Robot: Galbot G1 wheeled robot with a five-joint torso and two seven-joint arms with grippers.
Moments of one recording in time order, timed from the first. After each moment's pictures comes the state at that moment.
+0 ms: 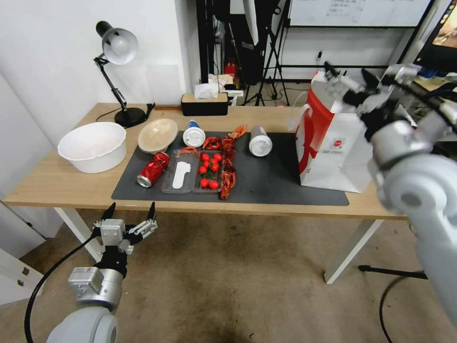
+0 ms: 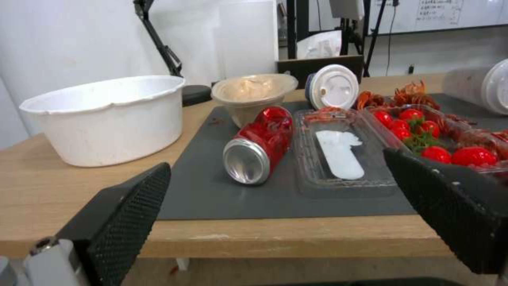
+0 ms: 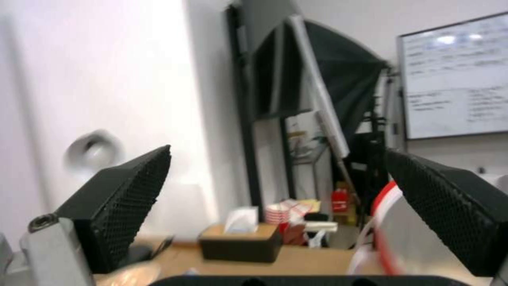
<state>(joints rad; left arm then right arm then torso) 1.69 -1.52 -0.71 -2.25 -0.14 0.08 0.10 -1.00 0.85 0.46 2.29 0.91 -0.20 0.23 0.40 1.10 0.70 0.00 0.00</state>
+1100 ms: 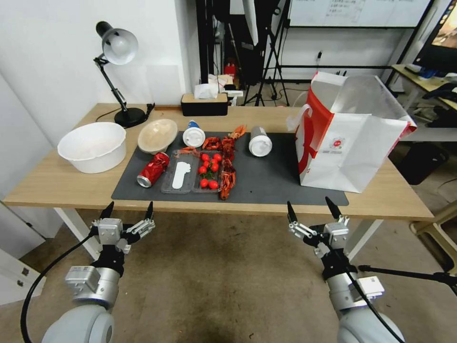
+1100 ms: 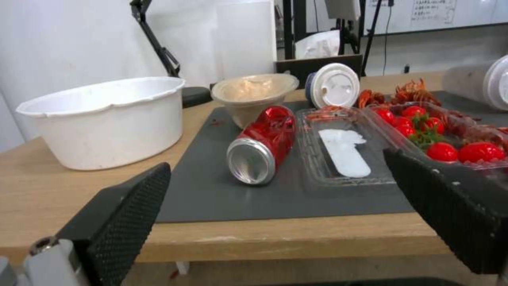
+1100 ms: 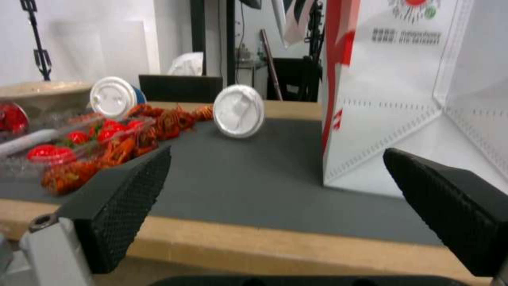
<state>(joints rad) 1.69 -1.46 -0.72 -2.22 -0.18 0.06 0.09 -1.68 1.14 0.35 2.17 0.20 0.18 0.26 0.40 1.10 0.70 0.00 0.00</state>
